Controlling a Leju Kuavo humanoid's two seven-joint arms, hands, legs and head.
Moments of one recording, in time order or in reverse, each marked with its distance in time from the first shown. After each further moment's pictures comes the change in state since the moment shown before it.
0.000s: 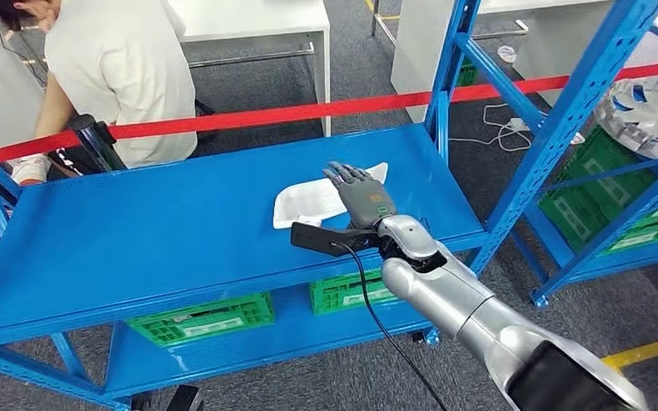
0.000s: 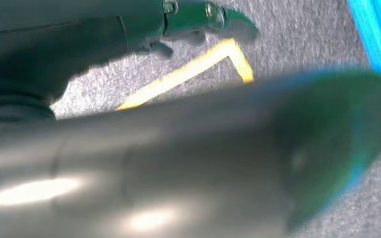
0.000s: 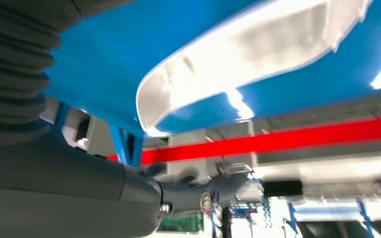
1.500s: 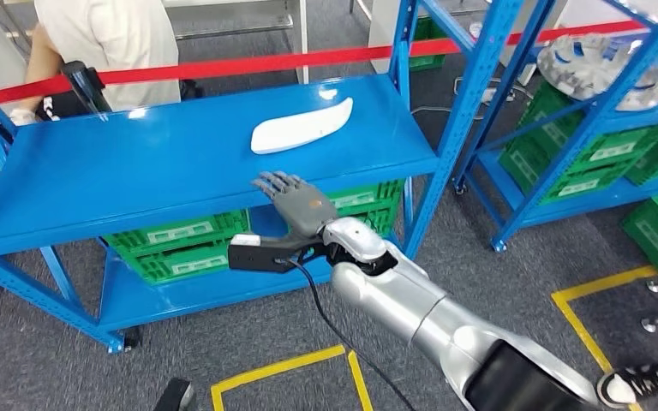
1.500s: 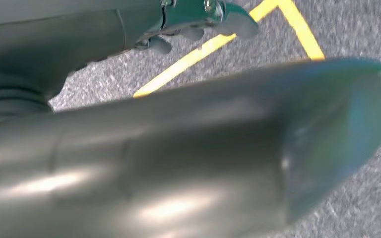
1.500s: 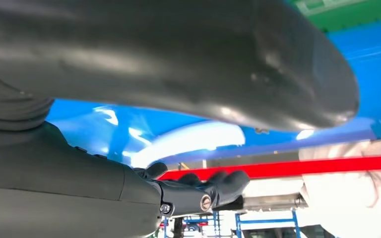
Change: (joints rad) left arm -0.021 0.026 0.000 -0.001 -0.014 -0.058 -0.048; right arm -0.036 0.179 0.025 0.055 0.003 0.061 -0.099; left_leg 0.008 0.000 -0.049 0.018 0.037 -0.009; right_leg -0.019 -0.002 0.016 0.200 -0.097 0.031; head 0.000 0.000
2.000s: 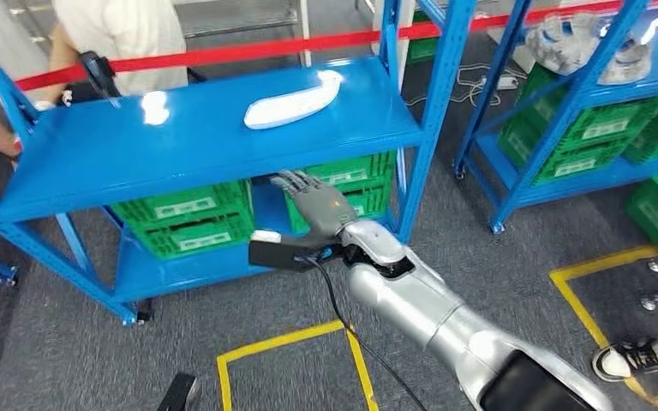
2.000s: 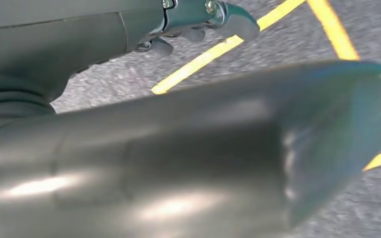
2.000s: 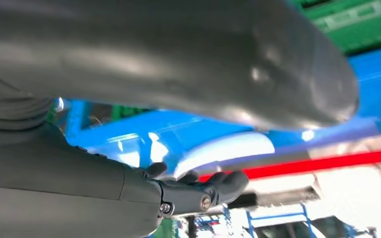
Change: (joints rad) left arm -0.001 -0.007 0.000 -0.006 0.002 0.052 -0.019; right arm 0.025 -0.030 -0.030 -0.029 0.004 -0.006 -0.011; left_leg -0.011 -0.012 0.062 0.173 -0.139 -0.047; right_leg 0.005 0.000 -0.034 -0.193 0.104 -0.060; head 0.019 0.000
